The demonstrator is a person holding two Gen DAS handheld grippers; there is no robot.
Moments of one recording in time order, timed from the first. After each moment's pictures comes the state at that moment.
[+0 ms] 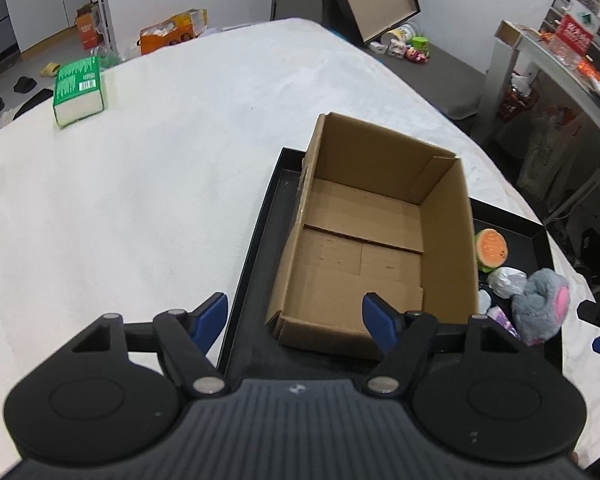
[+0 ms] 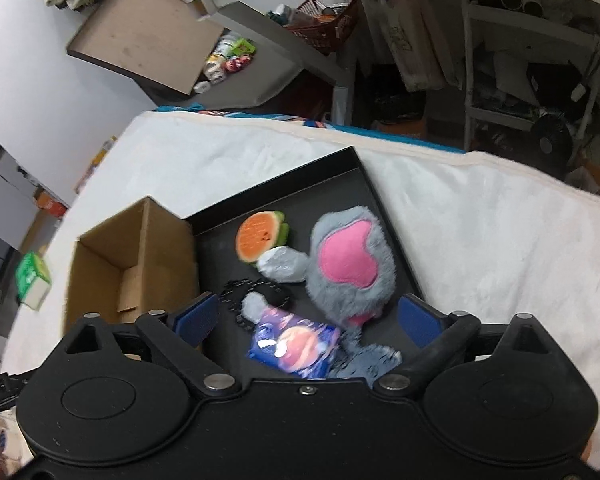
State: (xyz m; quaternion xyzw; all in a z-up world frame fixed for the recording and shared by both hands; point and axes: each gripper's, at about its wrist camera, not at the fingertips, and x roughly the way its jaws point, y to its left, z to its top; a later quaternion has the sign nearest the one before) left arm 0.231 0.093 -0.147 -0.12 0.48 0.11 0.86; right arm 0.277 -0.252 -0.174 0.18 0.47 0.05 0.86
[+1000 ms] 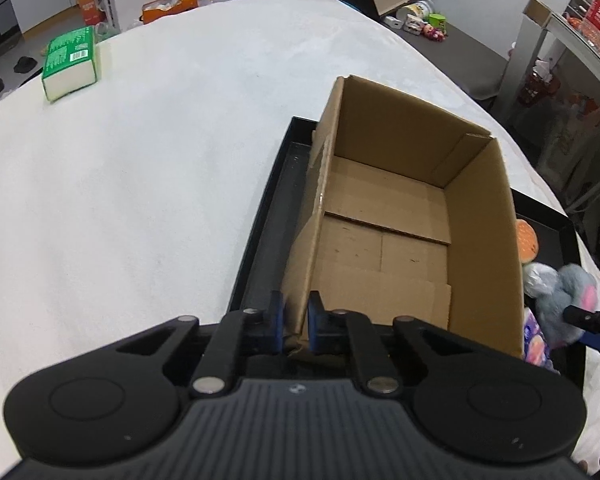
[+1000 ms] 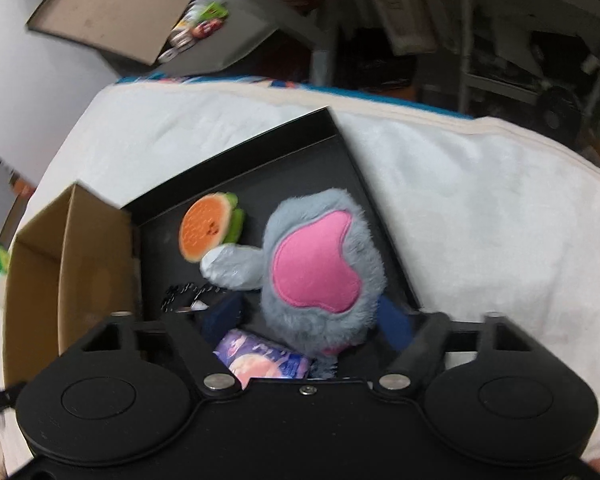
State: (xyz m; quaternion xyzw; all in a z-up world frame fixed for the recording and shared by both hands) left arm 0.259 0.101 -0.191 -0.13 0.51 0.12 0.84; right arm 0.321 -0.250 -0.234 0.16 0.51 0.04 0.84
